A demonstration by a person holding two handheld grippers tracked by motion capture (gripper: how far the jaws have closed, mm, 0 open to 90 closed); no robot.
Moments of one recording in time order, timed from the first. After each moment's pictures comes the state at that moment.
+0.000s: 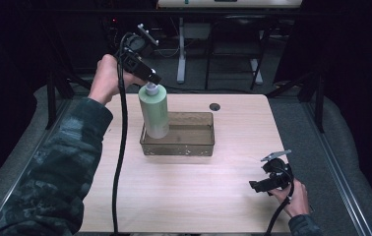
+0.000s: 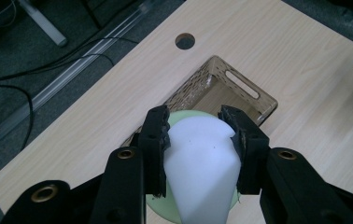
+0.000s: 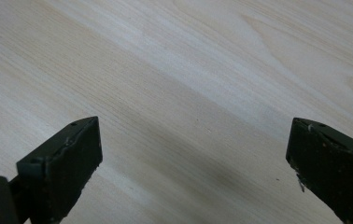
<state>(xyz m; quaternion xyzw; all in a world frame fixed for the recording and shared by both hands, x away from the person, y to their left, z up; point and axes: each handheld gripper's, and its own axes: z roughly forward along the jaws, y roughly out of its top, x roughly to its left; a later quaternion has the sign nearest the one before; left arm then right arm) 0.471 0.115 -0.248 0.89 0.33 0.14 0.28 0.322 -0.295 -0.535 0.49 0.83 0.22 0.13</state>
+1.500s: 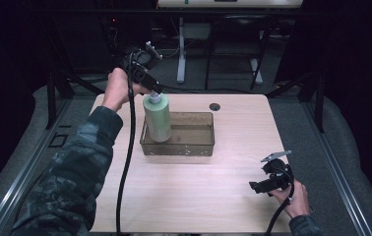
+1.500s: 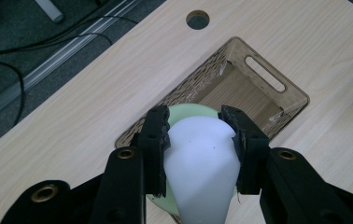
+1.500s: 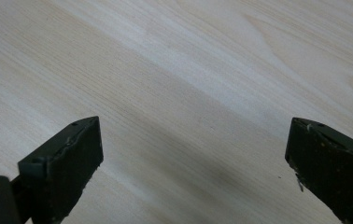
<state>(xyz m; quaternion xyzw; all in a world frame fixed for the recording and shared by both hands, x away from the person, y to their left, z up) 0.501 0.111 -0.306 0.89 0.36 0.13 0.26 0.319 -0.294 -0.534 0.49 0.83 0.22 0.13</state>
